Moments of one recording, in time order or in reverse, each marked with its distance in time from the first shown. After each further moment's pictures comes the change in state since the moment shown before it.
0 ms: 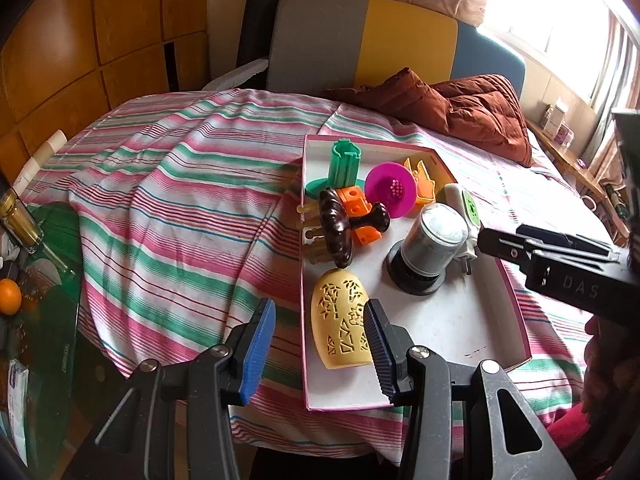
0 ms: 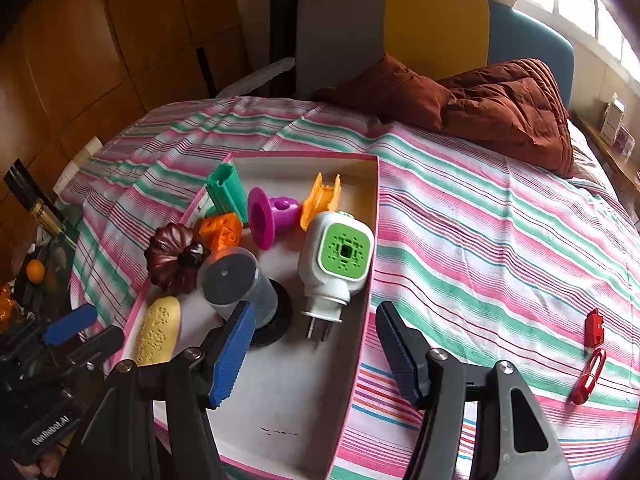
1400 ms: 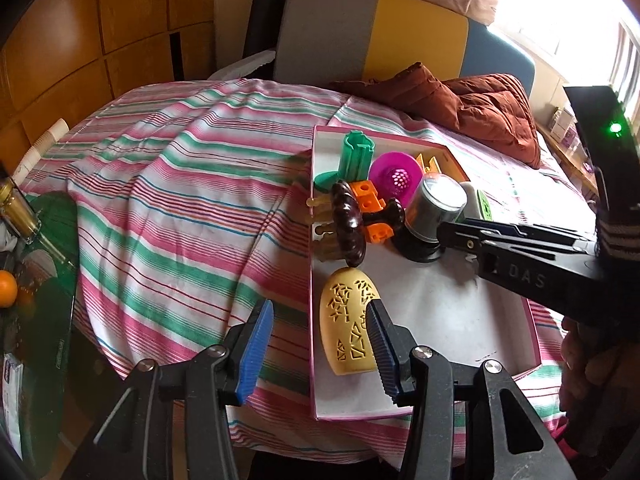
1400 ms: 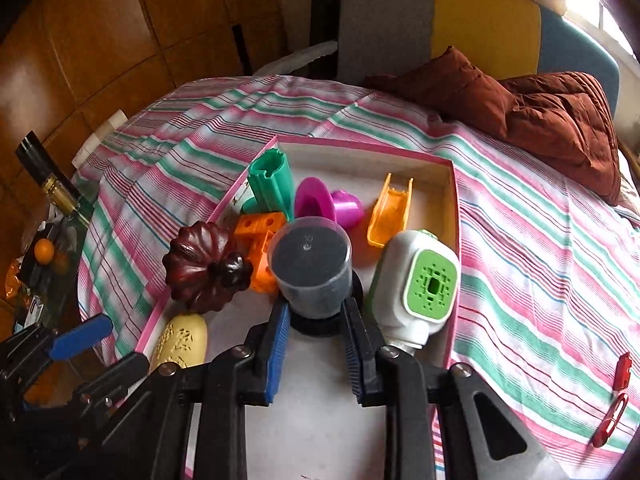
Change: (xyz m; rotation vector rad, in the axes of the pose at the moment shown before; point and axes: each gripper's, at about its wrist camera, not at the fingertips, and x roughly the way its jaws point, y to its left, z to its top) left arm 0.012 0.007 0.000 -0.028 0.022 0.007; right arm 0.047 0.029 0.018 -0.083 0.059 0.076
